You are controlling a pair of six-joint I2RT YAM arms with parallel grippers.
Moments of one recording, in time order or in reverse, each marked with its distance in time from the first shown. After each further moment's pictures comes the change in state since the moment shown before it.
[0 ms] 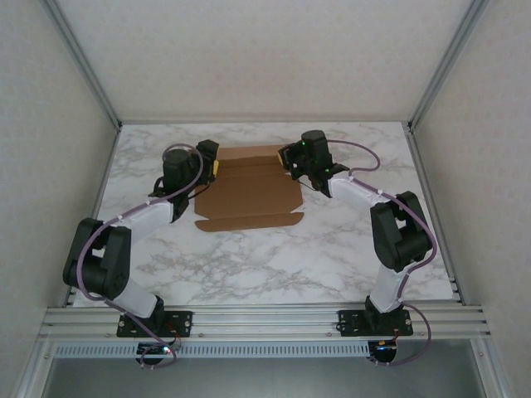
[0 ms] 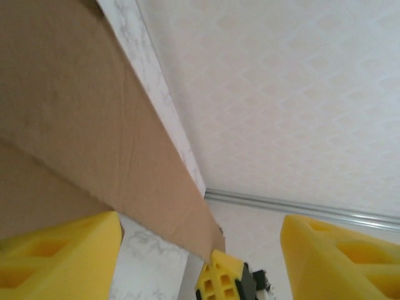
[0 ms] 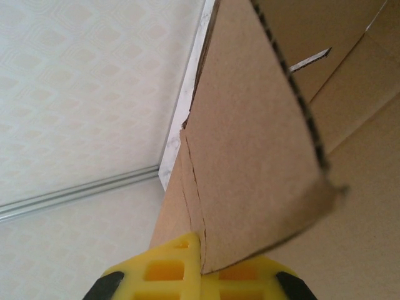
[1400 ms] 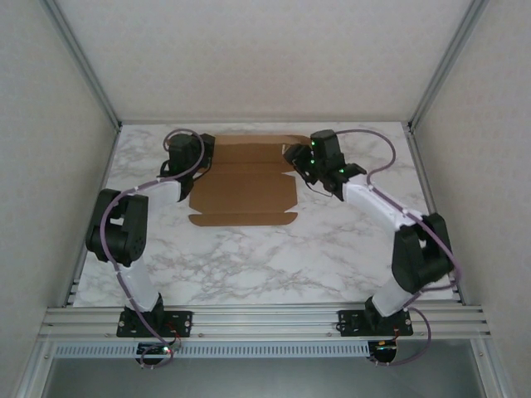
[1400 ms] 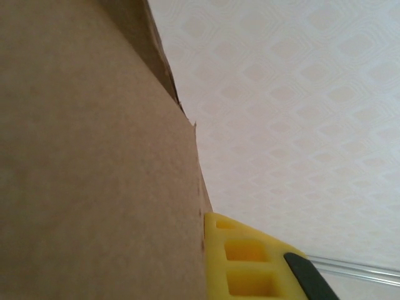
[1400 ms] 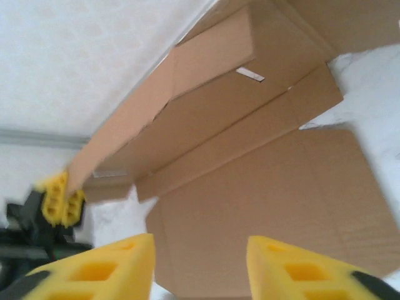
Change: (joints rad) left arm 0.050 0.262 0.232 0.032 -0.057 0.048; right arm 0.026 -0.256 -0.061 -0.309 0.104 -0.505
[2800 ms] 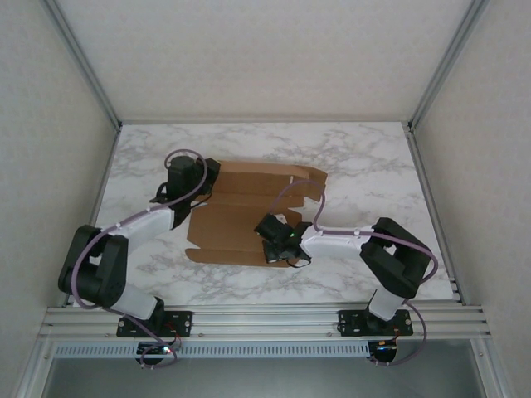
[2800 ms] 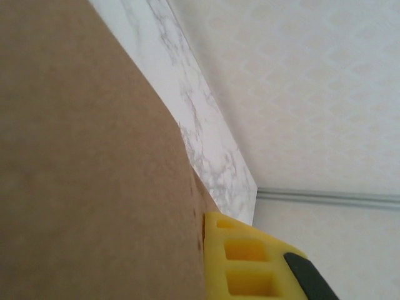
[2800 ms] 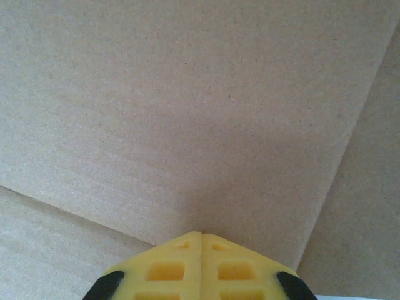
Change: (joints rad) left arm -0.113 -0.353 -0.299 -0.156 -0.037 0.151; right arm 0.513 0.126 -0.300 -0.174 0.240 -0.287
